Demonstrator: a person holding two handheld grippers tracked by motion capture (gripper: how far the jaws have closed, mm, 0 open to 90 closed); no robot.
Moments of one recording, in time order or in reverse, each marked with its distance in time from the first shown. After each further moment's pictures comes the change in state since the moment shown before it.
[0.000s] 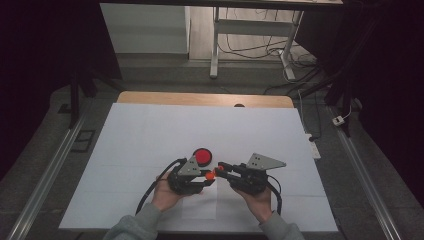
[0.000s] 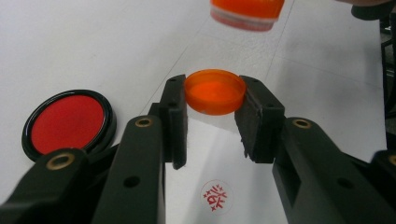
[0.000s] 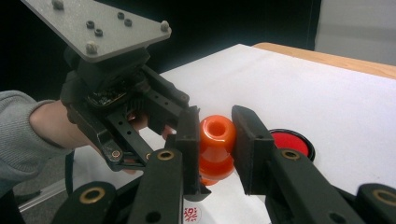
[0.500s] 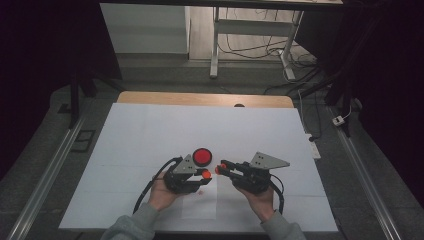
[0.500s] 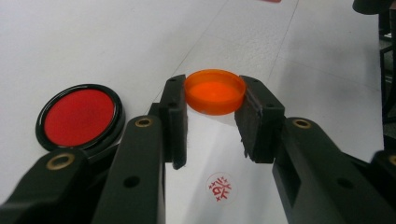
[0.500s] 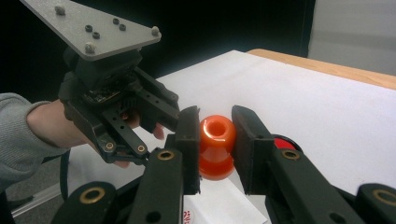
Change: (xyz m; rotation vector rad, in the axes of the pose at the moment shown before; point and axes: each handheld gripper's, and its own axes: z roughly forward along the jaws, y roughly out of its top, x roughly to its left) left arm 0.004 -0.003 -0.007 -0.011 0.003 -0.021; right arm -0.002 0.004 -0.006 -0.018 -0.019 -0.009
